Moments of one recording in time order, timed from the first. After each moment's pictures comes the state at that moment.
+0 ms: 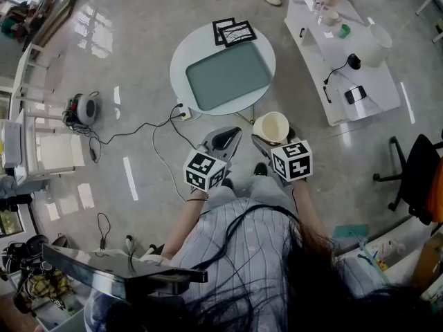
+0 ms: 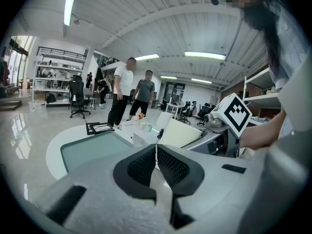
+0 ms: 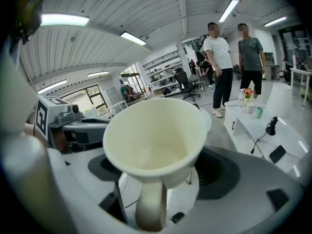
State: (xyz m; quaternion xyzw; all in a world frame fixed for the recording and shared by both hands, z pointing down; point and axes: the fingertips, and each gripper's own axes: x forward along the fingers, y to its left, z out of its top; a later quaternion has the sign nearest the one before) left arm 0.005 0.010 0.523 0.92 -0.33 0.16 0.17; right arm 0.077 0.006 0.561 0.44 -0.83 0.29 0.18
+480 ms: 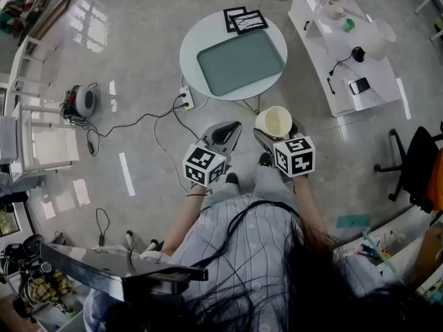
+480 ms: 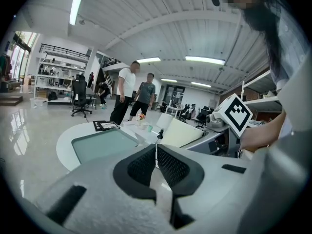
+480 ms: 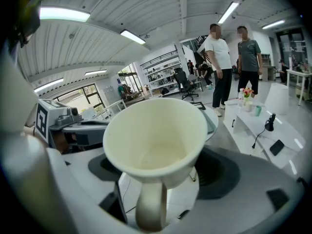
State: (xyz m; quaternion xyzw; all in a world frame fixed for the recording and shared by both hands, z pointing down) left arm -0.063 0.045 0.523 0.92 -0.32 0.14 0.18; right arm 0.017 0.042 0.556 0.45 -0.82 0.29 0.19
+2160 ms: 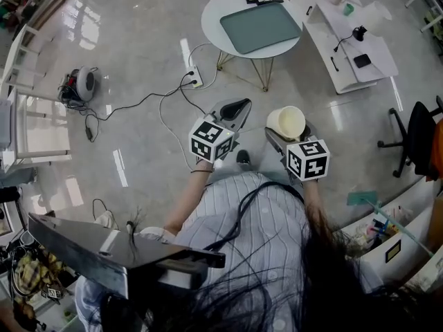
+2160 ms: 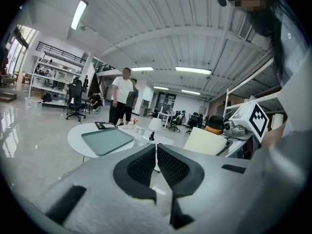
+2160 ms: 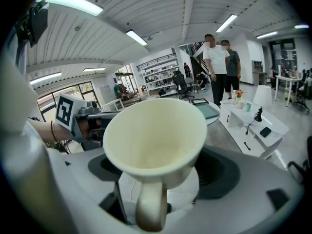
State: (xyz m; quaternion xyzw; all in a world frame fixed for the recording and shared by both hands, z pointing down) left arm -0.168 0.167 0.513 0.94 -0.28 0.09 0.16; right arm -0.088 0.227 0.543 0.50 -0.80 0.27 0.19
